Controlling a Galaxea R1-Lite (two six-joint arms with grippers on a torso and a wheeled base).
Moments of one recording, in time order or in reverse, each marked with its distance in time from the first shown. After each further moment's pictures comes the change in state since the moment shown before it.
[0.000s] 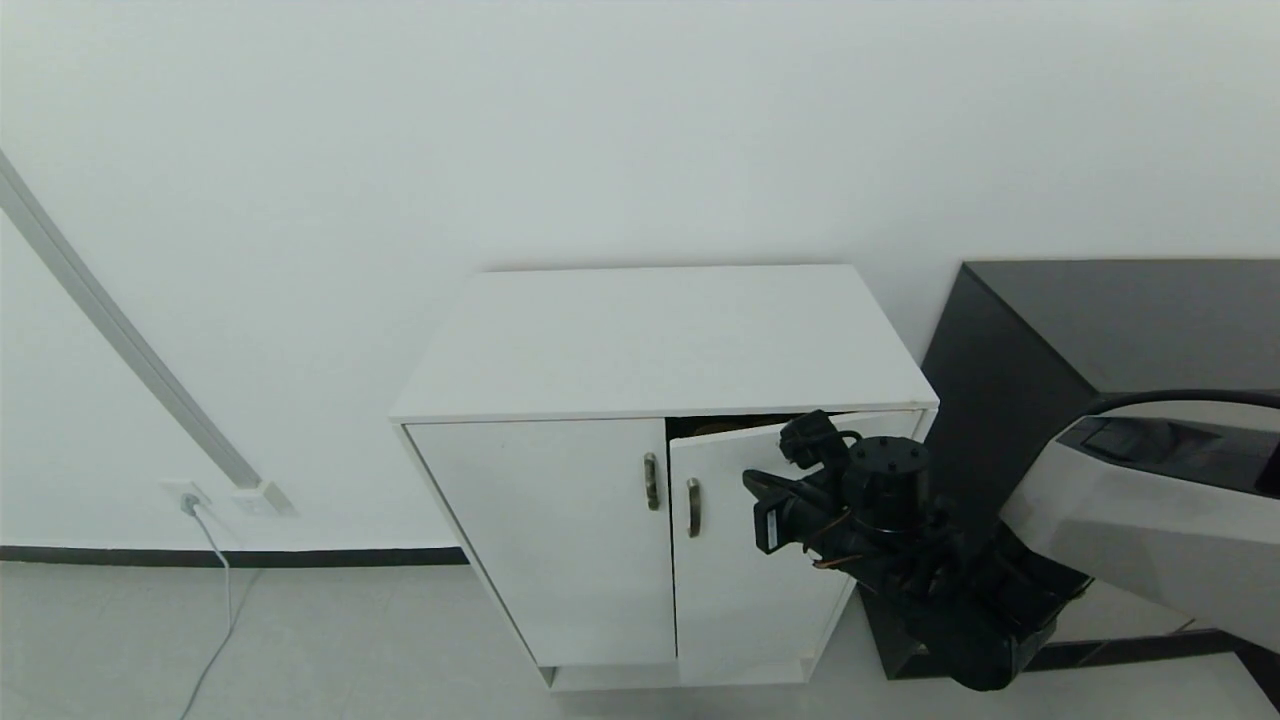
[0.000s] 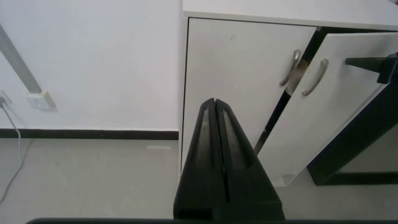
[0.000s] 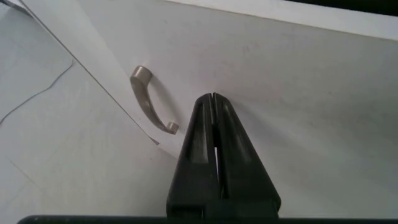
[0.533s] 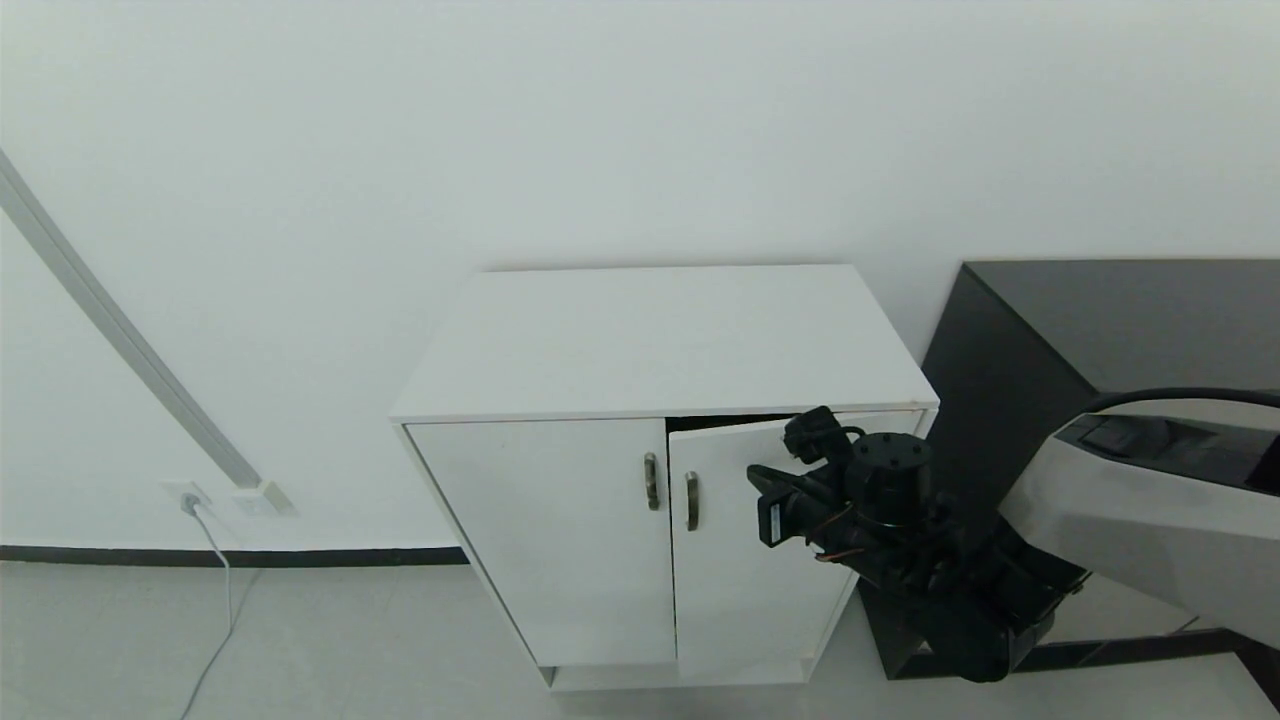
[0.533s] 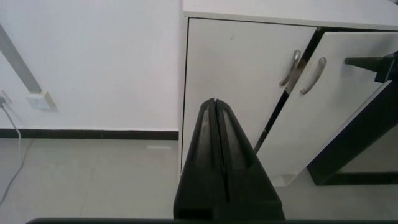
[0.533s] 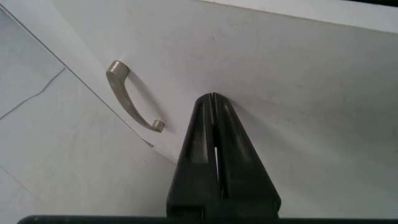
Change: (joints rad) left arm -0.001 0.000 0.000 0.000 0.000 0.000; right arm -0.017 0.009 -0.017 -0.001 0.001 0.000
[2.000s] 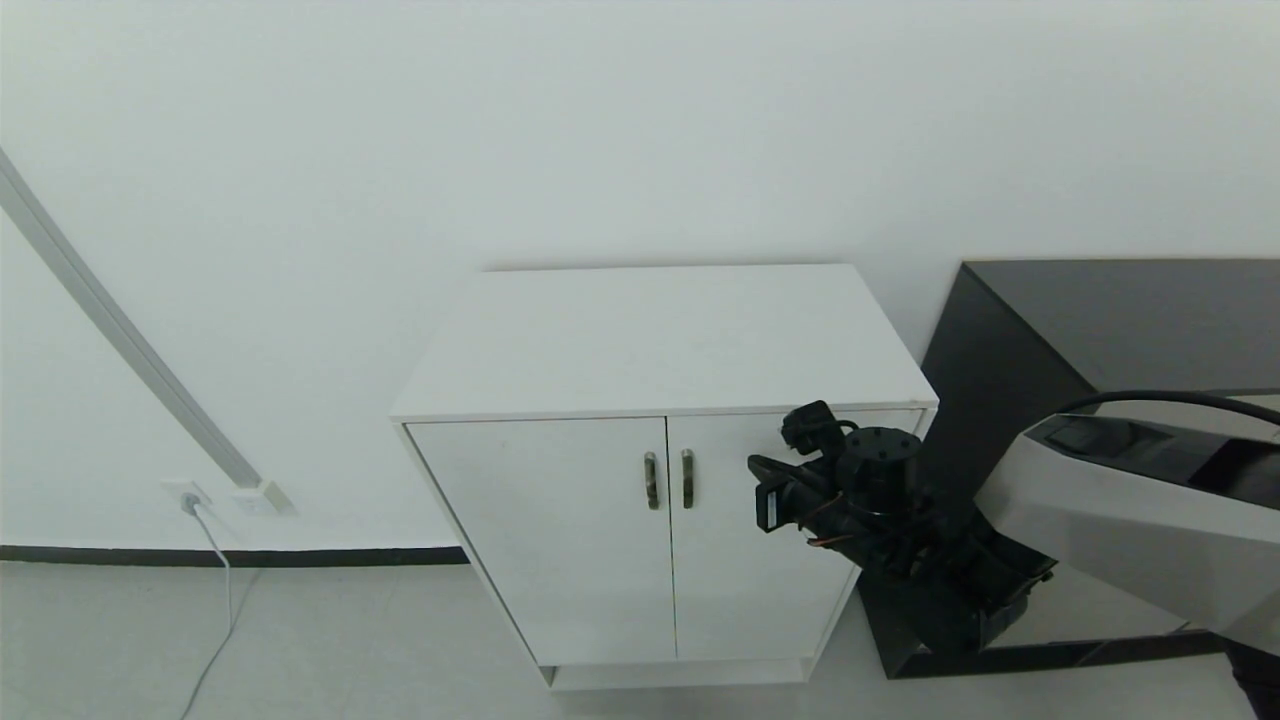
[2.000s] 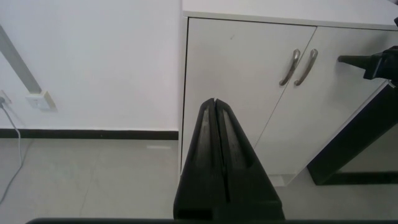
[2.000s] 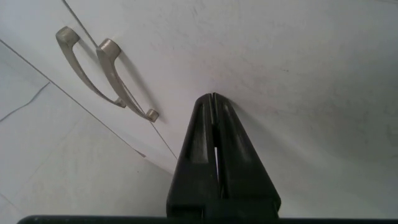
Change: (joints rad) left arm 0.000 0.000 0.000 0.000 -0.002 0.000; right arm -0.033 0.070 -0.092 -0.002 -0.006 0.000
